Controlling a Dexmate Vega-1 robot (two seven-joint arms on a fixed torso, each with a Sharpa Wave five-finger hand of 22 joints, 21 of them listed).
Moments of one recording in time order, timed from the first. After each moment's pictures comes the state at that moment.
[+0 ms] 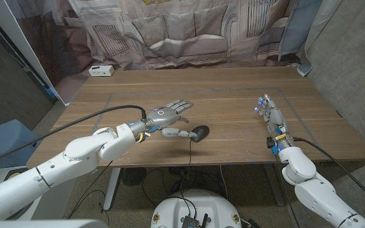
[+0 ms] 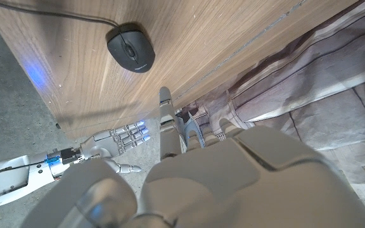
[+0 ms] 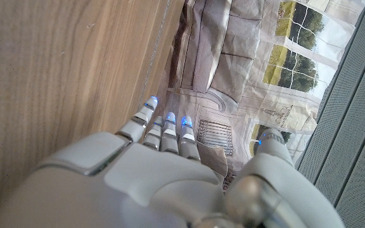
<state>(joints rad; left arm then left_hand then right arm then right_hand) 1.09 1.03 0.46 -2.07 0.82 -0.16 0.09 0.09 0.02 -0.18 0.14 0.29 0.62 0.06 0.18 0.18 -0.13 -0.02 0.19 0.19 -0.17 0.03 0.17 0.18 -0.17 0.08 0.19 0.18 -1.36 -0.62 -0.19 -1.77 0.53 0.37 -0.26 0.21 0.01 0.22 -0.13 0.20 0.20 0.08 0.20 0.18 0.18 0.14 0.21 0.19 0.04 0.06 0.21 0.21 0.26 0.00 0.20 0.17</state>
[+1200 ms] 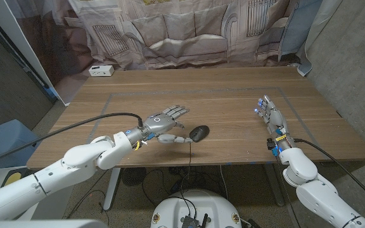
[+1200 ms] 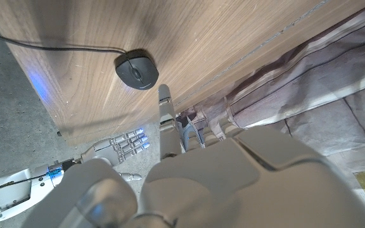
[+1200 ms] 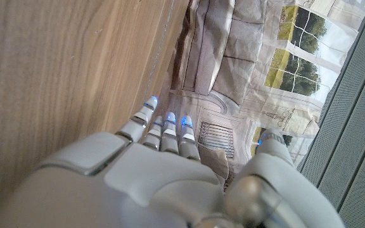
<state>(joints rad) 1.12 1.04 0.48 -2.04 0.84 -0.15 0.16 0.08 0.03 -0.19 0.14 0.30 0.66 0.06 0.20 0.18 -0.13 -0.03 0.20 0.19 -0.17 0.03 0.19 0.18 -0.17 0.08 0.19 0.18 -1.39 -0.63 -0.18 -1.80 0.53 0.35 -0.27 0.21 0.01 0.22 -0.13 0.20 0.20 0.08 0.20 0.18 0.18 0.13 0.21 0.19 0.04 0.06 0.21 0.21 0.26 0.00 0.20 0.17</state>
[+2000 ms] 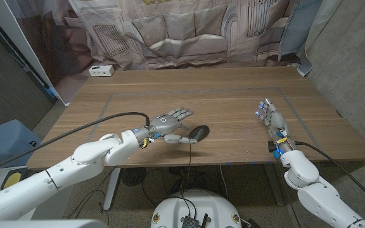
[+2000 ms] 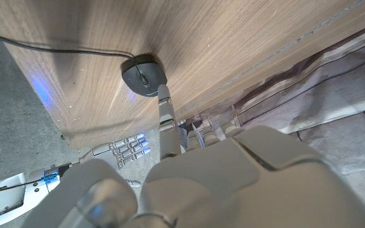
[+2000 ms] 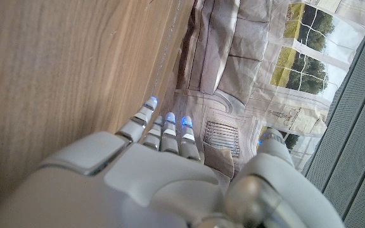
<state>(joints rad) 1.04 0.98 0.55 -2.00 0.83 -0.16 0.08 0.08 0.03 -0.20 0.14 0.31 0.66 0.05 0.20 0.18 -0.13 -0.03 0.20 0.19 -0.17 0.03 0.19 0.18 -0.17 0.09 0.20 0.18 -1.40 -0.63 -0.18 -1.79 0.54 0.35 -0.26 0.21 0.01 0.22 -0.13 0.20 0.20 0.08 0.20 0.18 0.18 0.13 0.21 0.19 0.05 0.06 0.21 0.21 0.26 0.00 0.20 0.17</state>
